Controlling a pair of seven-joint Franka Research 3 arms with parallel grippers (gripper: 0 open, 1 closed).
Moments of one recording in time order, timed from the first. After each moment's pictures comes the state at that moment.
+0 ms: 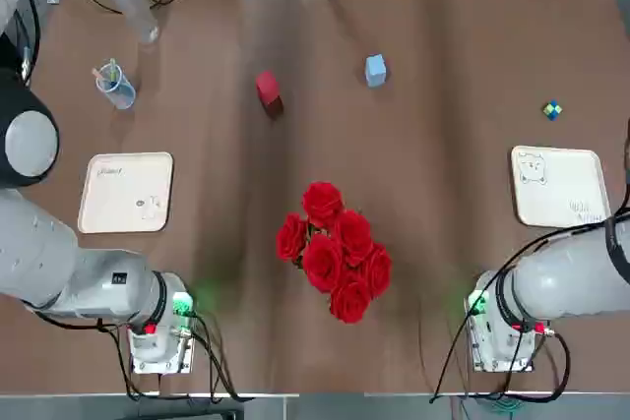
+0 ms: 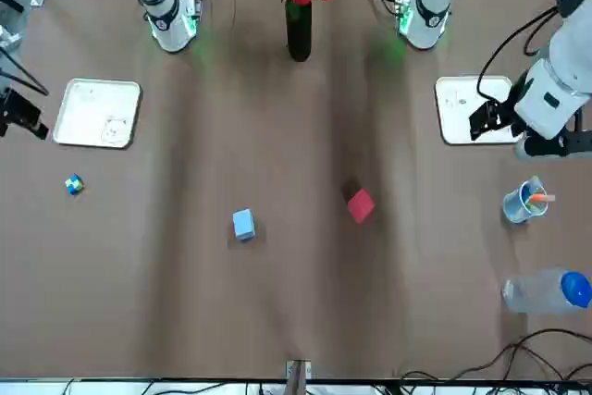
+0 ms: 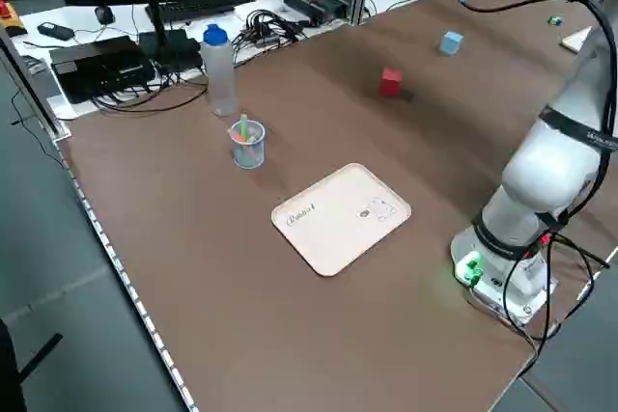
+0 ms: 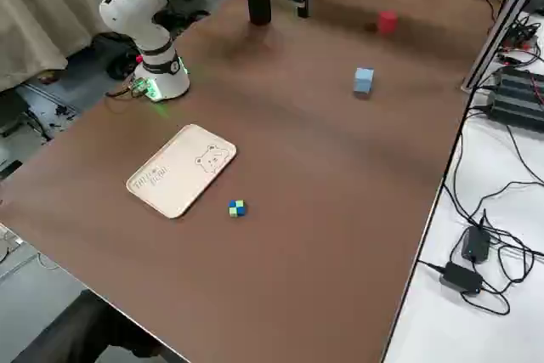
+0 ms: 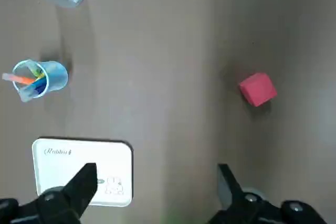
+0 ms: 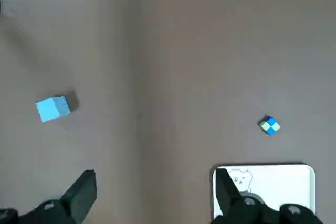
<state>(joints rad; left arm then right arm) -0.01 0.10 -0.16 -1.49 0.02 1.55 -0.22 0.08 0.07 -0.17 -1.43 0.06 1.57 0.02</state>
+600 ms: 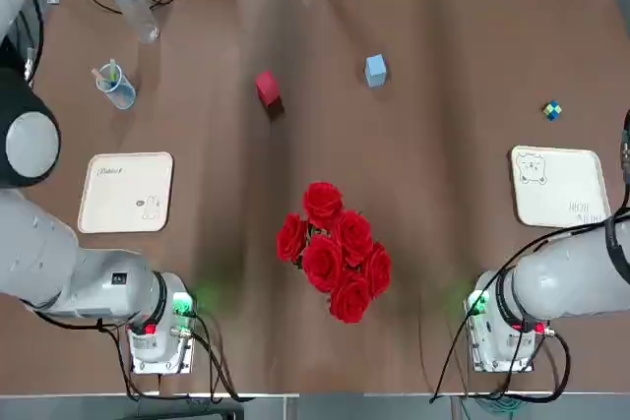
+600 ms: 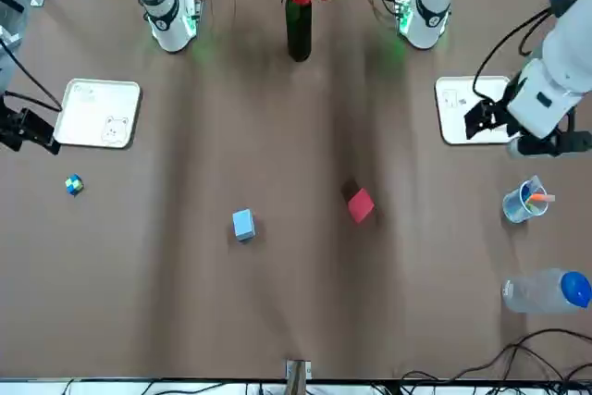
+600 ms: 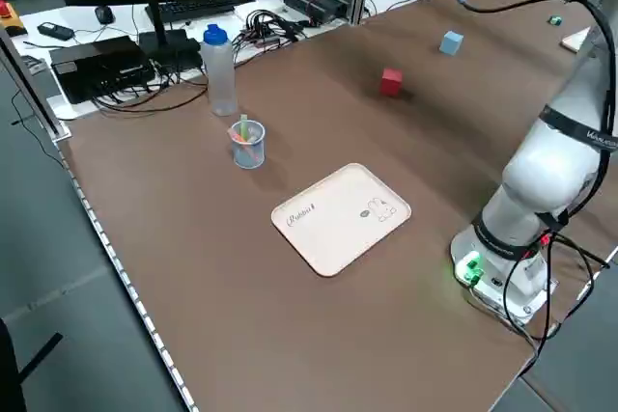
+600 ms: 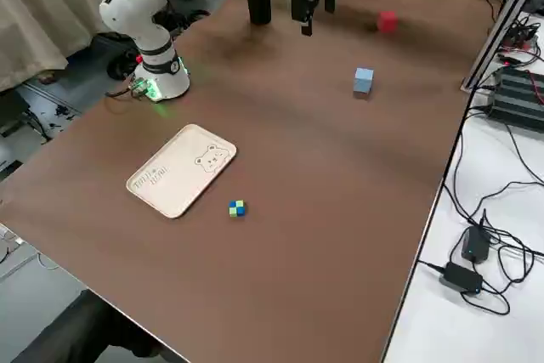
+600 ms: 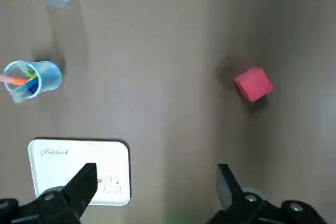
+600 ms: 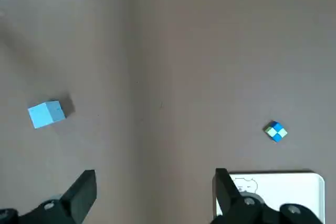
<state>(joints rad) -0.02 0.13 -0.20 -1.50 0.02 1.55 -0.22 0.08 0.07 -0.17 -1.52 0.06 1.67 0.02</state>
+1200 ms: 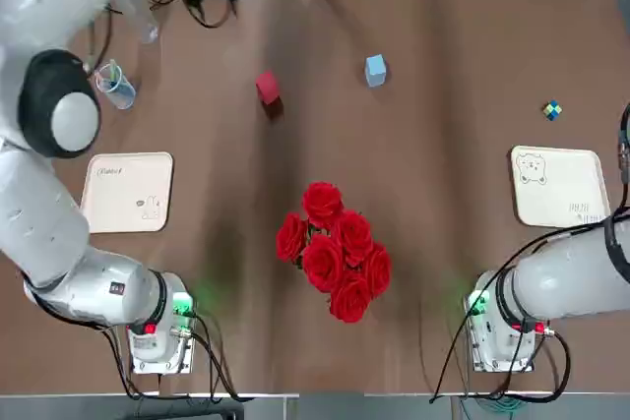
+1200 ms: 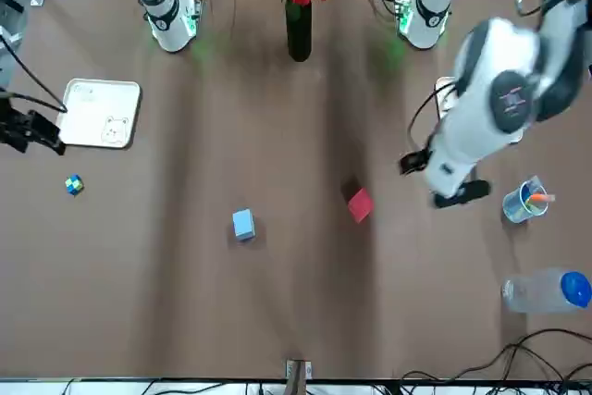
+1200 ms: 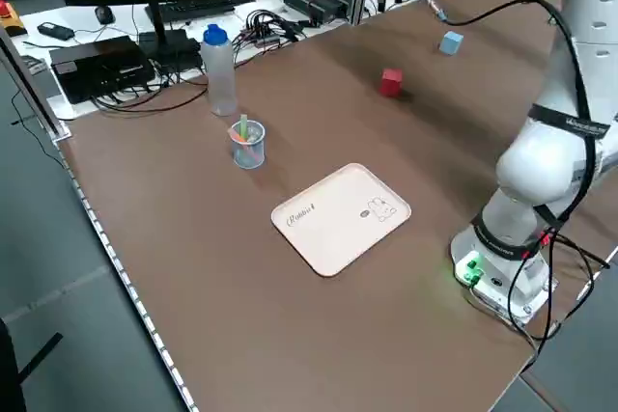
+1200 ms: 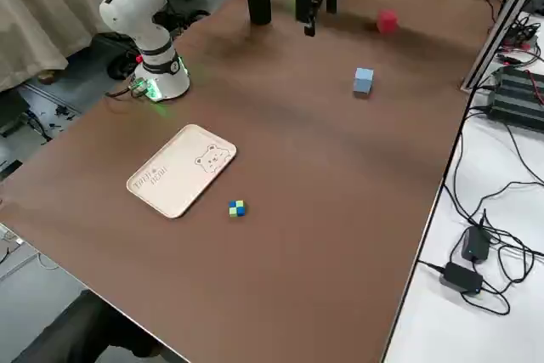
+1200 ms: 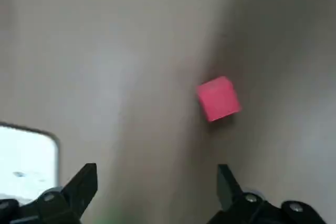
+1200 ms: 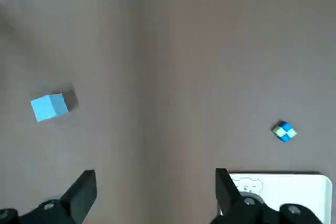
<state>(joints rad) -0.22 0.37 -0.21 -1.50 0.04 1.76 -0.69 0.12 0.10 -0.16 -1.53 0.07 1.68 0.02</state>
